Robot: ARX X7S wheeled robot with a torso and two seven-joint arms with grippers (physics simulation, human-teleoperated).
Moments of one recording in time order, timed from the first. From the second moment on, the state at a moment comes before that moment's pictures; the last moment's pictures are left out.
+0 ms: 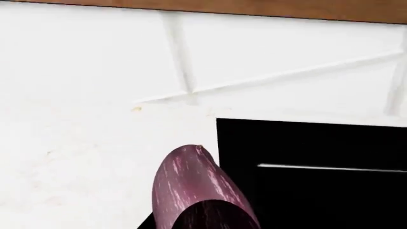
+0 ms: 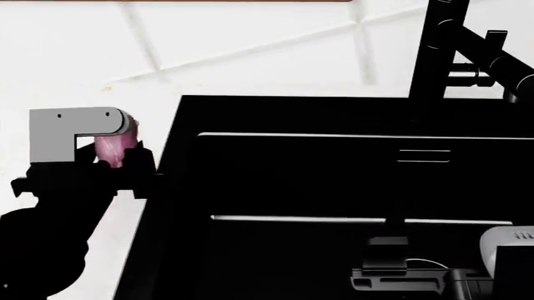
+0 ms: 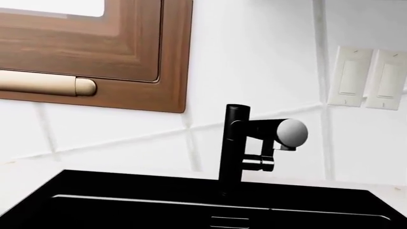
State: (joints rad) left arm -0.80 -0.21 0.29 -0.07 -0.61 -0.80 -0.45; right arm 0.23 0.72 0.07 -0.86 0.93 0.76 0.61
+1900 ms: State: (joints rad) left arm -0.41 -0.49 -0.03 0.90 -1.11 -1.01 -0.69; right arm 0.23 0.72 0.08 -0.87 0.97 0.73 0.64
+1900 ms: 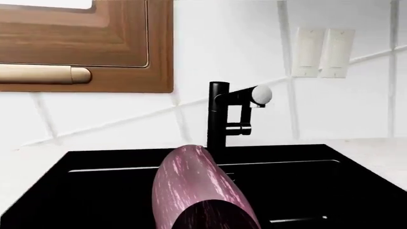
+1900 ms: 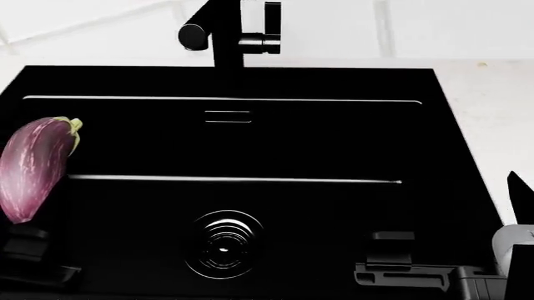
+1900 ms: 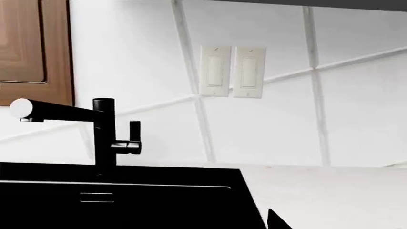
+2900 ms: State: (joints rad) left arm -0.39 -0.51 0.00 0.90 -1.10 -0.97 -0.68; right arm 0.22 0.76 0.11 -0.86 1.01 0.73 0.67
